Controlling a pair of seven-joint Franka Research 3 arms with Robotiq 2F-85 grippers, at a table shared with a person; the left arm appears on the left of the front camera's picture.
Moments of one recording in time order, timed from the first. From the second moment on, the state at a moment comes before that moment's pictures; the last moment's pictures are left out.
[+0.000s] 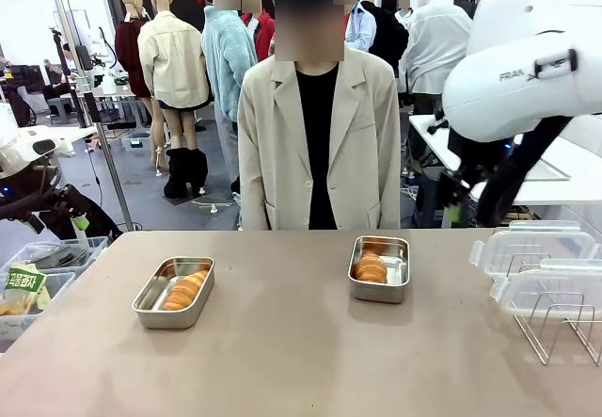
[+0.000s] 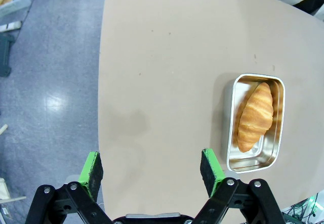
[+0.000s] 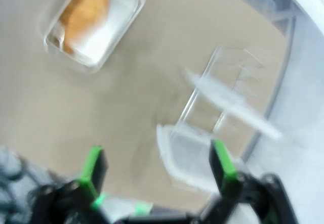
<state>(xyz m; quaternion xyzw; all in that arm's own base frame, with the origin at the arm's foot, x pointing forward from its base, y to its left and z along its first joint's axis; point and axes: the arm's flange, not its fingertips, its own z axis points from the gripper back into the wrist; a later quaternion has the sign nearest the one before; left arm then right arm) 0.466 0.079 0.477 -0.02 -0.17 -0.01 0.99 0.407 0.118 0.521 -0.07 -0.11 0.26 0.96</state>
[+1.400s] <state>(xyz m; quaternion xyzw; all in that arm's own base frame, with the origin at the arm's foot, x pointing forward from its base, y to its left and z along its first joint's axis) 0.466 0.078 0.477 -0.02 -0.17 -0.01 0.99 0.417 0.035 0.453 -0.01 0.11 0.65 0.76</state>
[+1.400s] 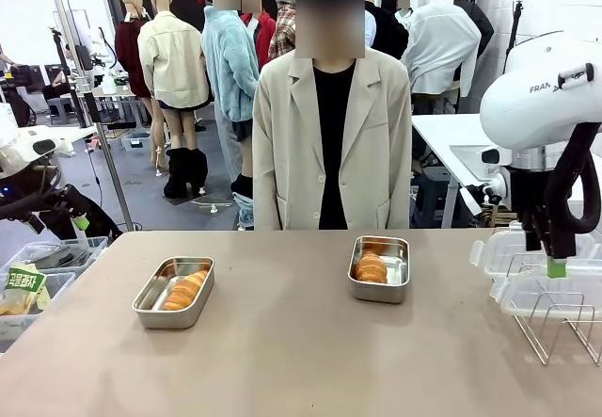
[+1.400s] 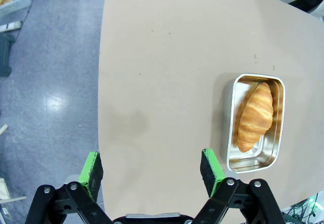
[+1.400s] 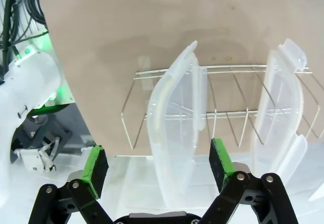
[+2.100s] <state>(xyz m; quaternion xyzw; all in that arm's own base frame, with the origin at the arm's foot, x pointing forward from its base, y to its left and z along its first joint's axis) 0.466 0.078 0.477 -0.02 -0.17 -0.01 0.99 0.436 0.035 0.414 -0.03 0.11 0.64 0.76</state>
